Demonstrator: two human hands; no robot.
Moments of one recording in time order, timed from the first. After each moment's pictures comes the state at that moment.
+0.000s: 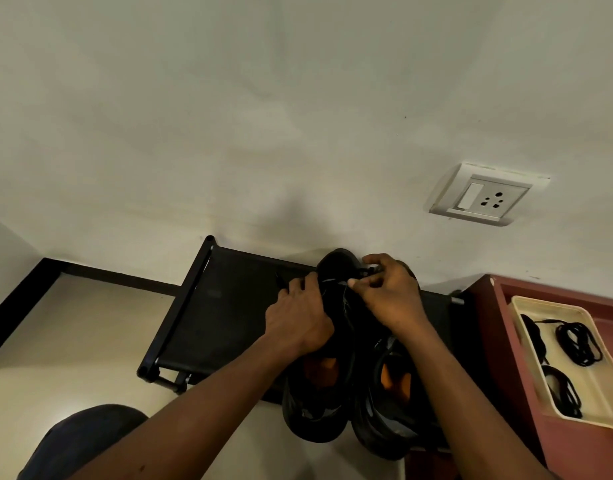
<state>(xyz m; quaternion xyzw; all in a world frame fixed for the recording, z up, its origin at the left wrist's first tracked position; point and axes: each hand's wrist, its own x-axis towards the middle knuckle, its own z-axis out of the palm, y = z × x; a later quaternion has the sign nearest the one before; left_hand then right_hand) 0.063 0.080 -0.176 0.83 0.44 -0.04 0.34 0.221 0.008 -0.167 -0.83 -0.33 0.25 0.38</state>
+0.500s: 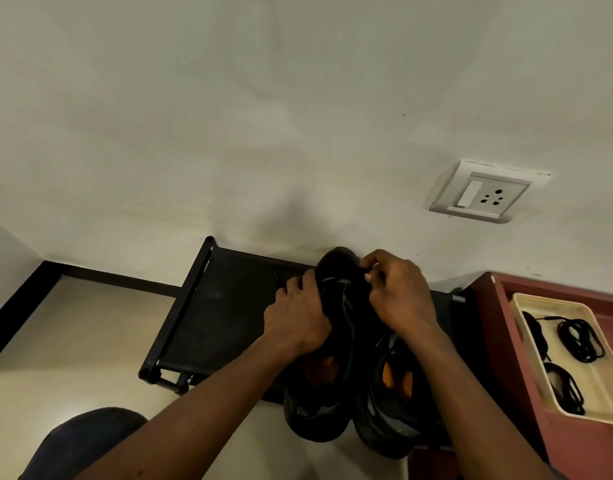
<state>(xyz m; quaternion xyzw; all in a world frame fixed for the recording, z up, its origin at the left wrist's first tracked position) 0.062 0.079 -0.173 0.83 0.45 -0.04 0.33 0.225 0.004 -0.158 -0.84 -0.46 0.10 0.27</state>
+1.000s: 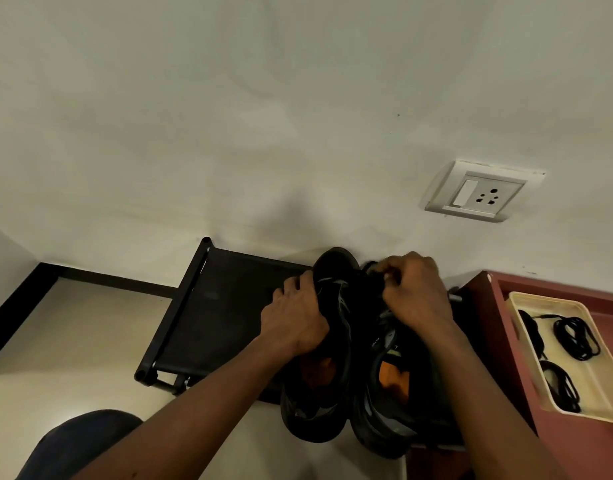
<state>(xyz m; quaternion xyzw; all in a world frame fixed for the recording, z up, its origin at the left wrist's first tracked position) 0.062 0.080 -0.173 0.83 0.44 -0.04 0.33 0.247 -0.008 -0.150 -0.87 -0.44 0.09 0.23</state>
